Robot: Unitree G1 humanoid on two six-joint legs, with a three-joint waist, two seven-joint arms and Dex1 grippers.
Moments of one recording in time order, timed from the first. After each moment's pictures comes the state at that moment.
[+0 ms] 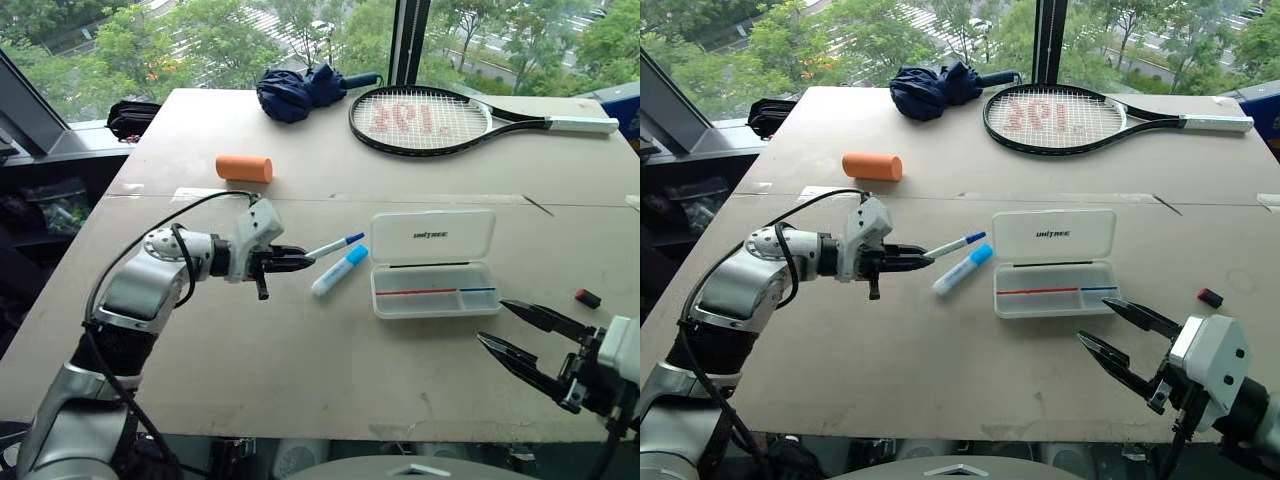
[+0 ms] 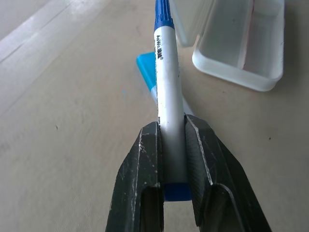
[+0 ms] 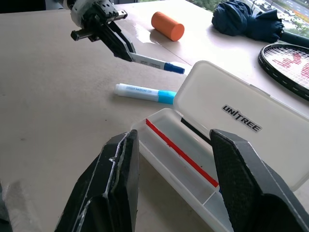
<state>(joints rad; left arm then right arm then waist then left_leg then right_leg) -0.48 0.82 -0.12 -0.13 -0.44 0.62 -1.13 0.67 -0.63 -0.56 -1.01 0.67 0.34 0.81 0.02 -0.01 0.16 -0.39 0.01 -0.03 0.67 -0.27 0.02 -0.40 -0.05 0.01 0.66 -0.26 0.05</state>
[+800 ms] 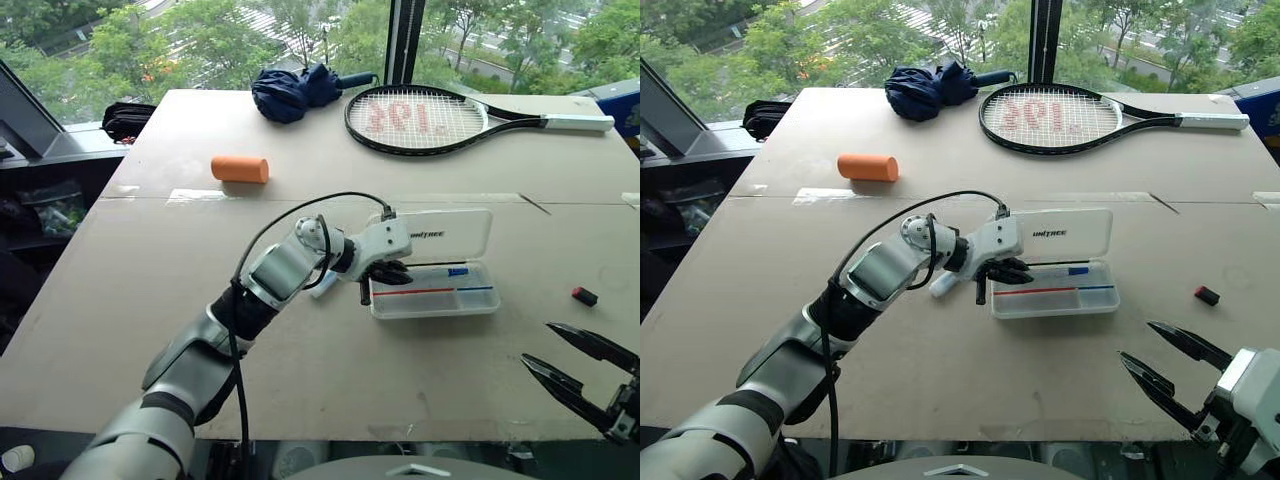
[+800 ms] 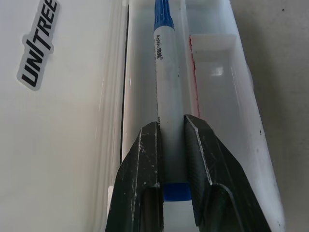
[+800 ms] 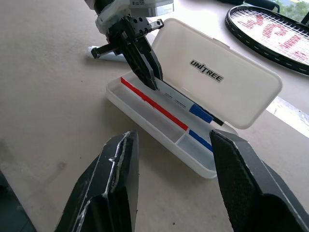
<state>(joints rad) -0.79 0.42 -0.59 0.03 -0.13 0.63 -1.03 0.92 -0.56 -0.79 -0.98 0.67 0.21 0.90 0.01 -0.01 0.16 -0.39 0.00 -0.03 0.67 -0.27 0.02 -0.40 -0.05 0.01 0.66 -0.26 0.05</state>
